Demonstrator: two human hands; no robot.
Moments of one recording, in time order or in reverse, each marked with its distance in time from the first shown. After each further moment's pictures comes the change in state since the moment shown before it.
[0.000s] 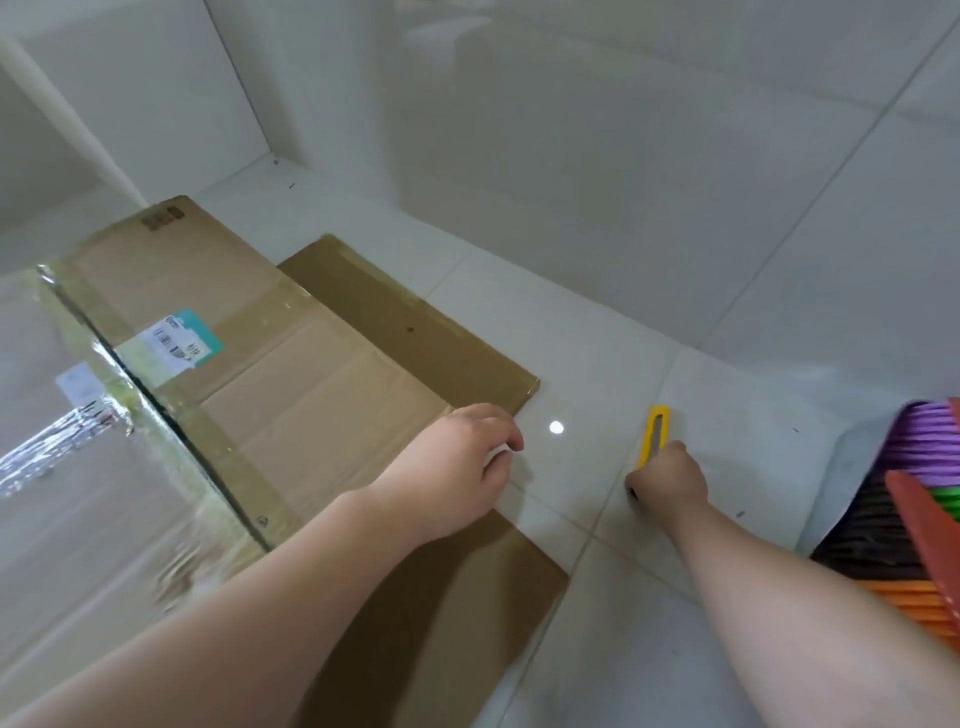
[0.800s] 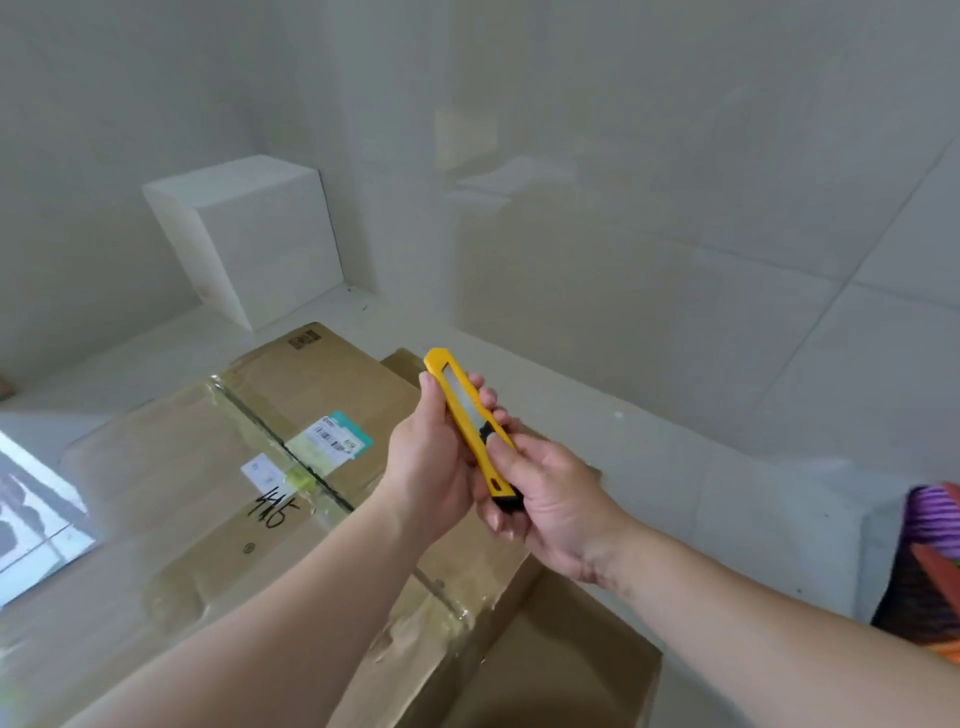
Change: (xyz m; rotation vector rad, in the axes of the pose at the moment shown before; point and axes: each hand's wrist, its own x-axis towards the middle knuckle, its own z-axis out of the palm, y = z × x) left_hand -0.048 -0.015 -0.156 -1.909 0.324 -0.325; right_hand -0.283 -0.215 -0.072 1.160 -0.868 -0.615
